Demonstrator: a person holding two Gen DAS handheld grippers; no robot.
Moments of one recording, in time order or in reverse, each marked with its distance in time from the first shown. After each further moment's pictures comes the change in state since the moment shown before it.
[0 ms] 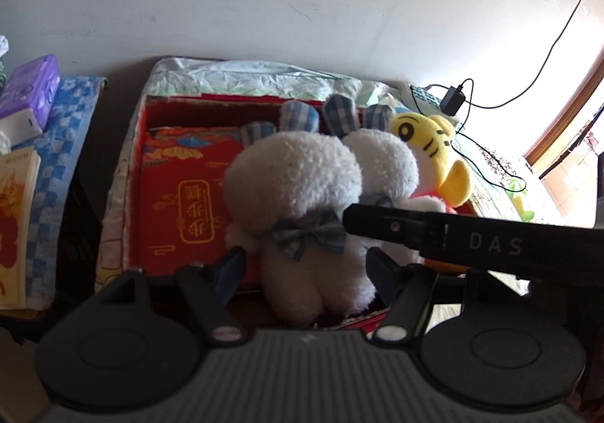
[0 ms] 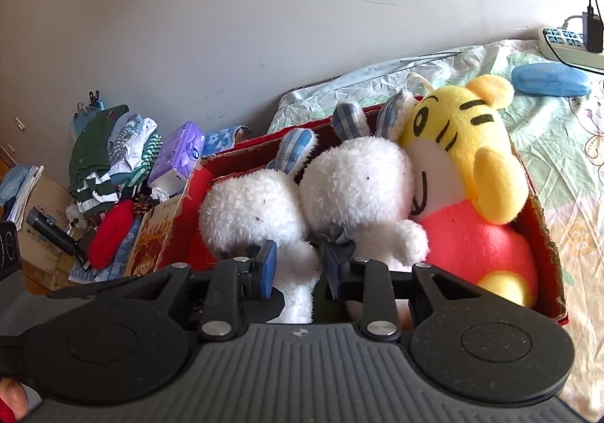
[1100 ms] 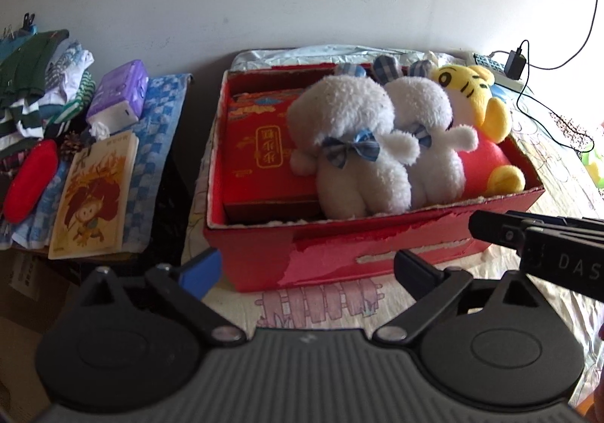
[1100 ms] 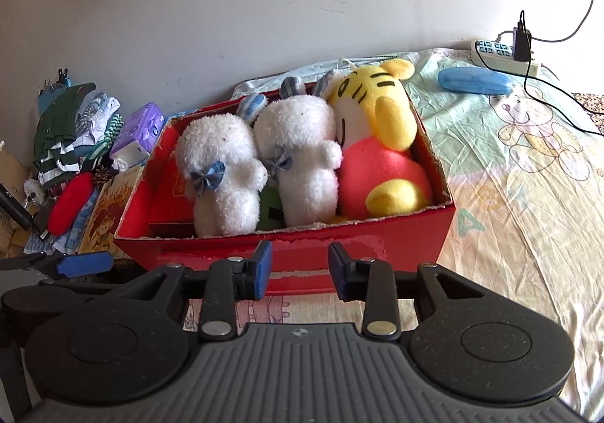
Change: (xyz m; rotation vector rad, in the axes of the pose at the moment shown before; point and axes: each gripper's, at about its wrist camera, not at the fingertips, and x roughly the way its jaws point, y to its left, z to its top) left arm -0.037 -0.035 -0.051 0.038 0.051 0.316; right arm -0.058 0.004 -0.052 -0.042 -0.007 -0.214
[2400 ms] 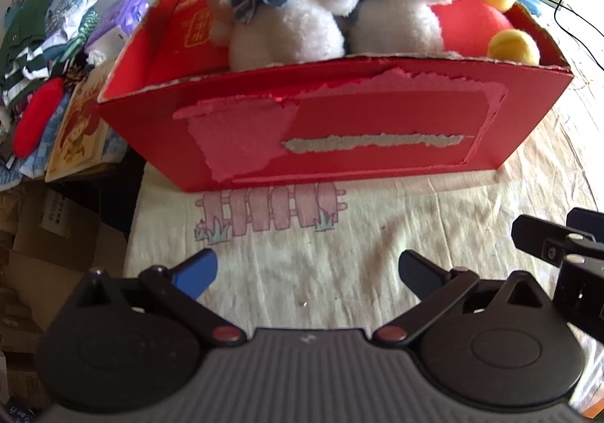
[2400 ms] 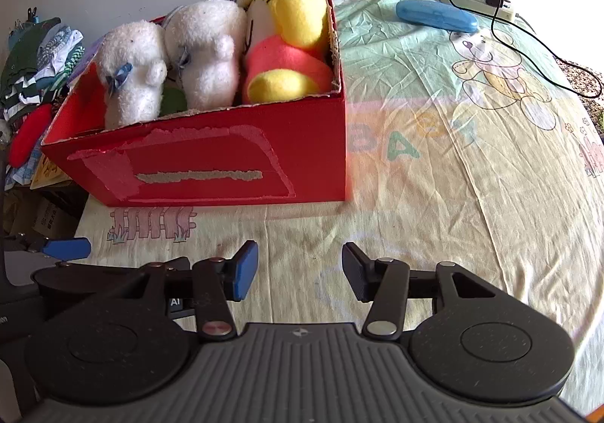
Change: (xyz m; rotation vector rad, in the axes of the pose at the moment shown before) left arm 0.053 -0.084 -0.037 -0.015 0.244 0.161; right arm 0.009 -0.058 -0.033 -0.052 0.197 -0.087
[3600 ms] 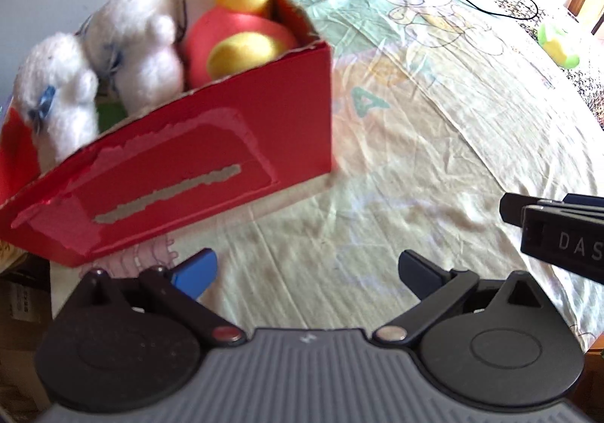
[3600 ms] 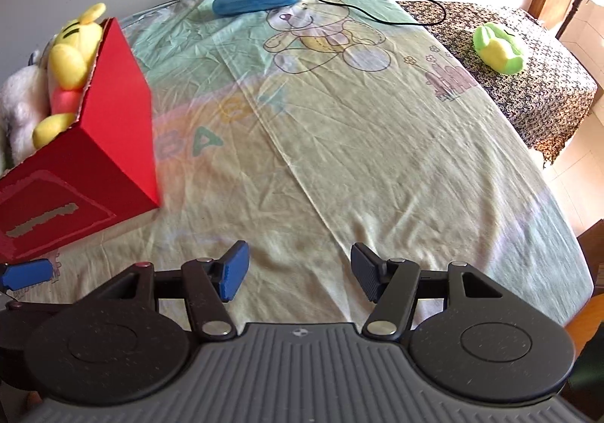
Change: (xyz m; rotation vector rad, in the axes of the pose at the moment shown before) left arm -0.017 -0.121 0.003 0.297 -0.071 -0.167; right arm -0.019 -0.114 -0.025 0.300 -0.015 -0.277
